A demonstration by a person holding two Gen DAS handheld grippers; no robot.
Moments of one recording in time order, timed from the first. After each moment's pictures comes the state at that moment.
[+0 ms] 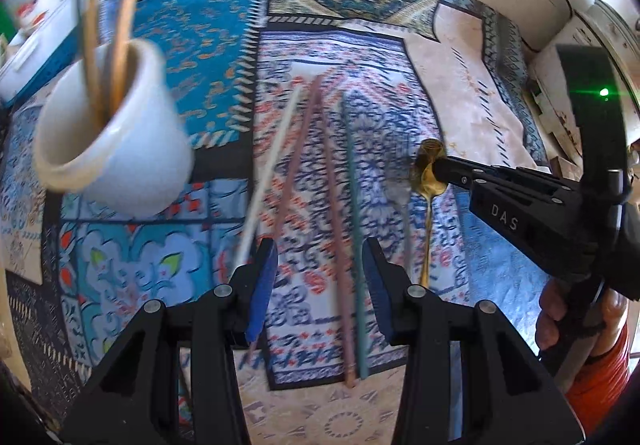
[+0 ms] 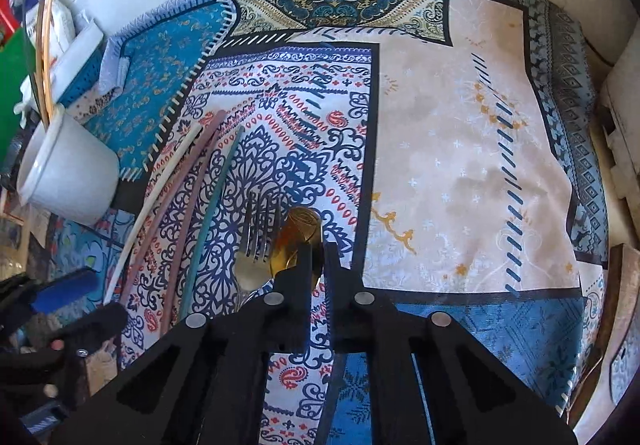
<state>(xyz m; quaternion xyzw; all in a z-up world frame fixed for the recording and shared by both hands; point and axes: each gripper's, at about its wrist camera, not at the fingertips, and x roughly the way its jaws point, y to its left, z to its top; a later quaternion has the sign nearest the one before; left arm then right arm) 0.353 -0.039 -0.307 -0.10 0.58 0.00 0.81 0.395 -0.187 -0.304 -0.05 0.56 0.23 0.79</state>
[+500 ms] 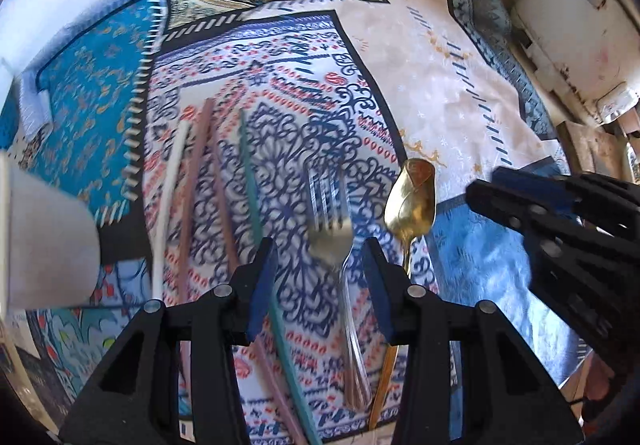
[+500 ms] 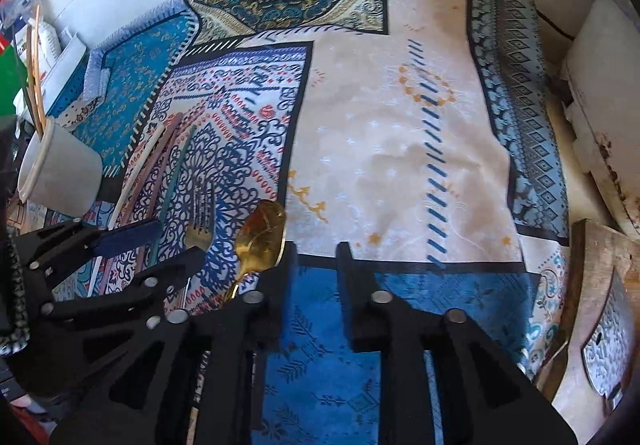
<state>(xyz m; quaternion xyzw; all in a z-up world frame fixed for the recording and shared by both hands) 0.417 -0.105 -0.339 -0.02 0.61 -0.04 0.79 0.398 -0.241 -0.289 -0.04 0.57 0.20 0.79</state>
